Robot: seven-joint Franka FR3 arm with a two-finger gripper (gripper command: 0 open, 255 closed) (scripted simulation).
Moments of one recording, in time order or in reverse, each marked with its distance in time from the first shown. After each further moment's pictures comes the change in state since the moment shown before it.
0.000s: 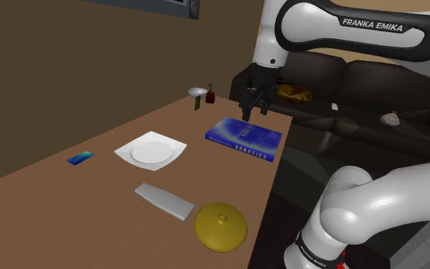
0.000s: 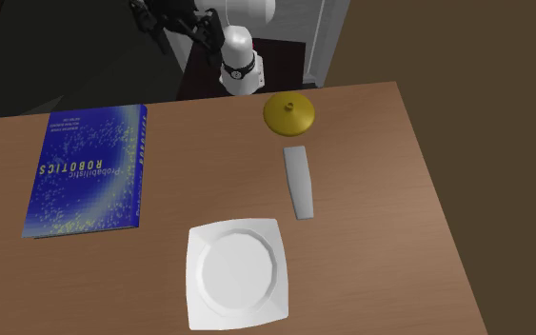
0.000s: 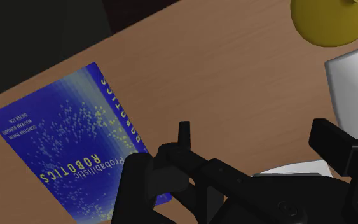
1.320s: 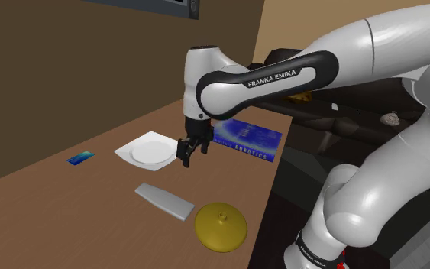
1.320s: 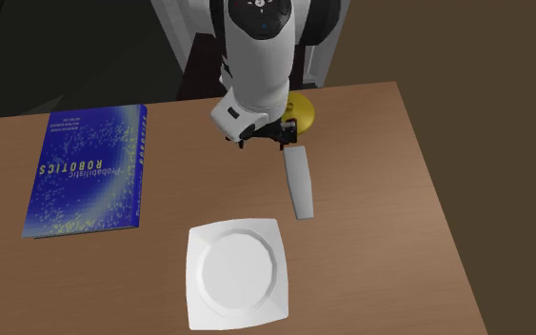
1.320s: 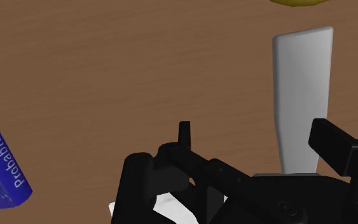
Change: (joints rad) arm 0.138 0.423 0.189 -0.052 0.078 0.456 0.054
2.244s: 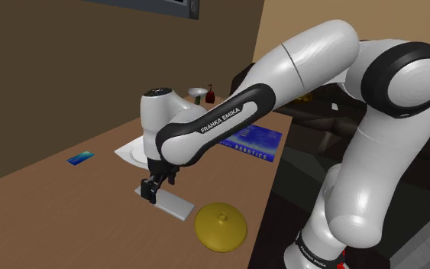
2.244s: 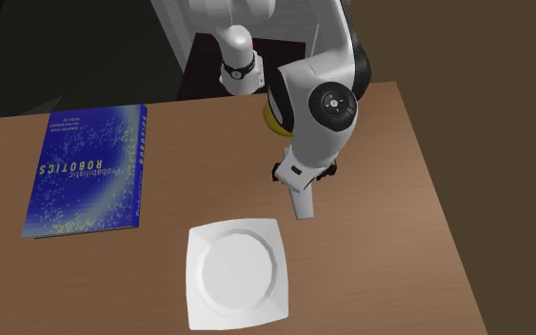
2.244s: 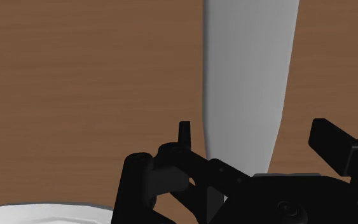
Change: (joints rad) arm 0.072 0.358 0.110 0.105 -0.065 0.236 0.074
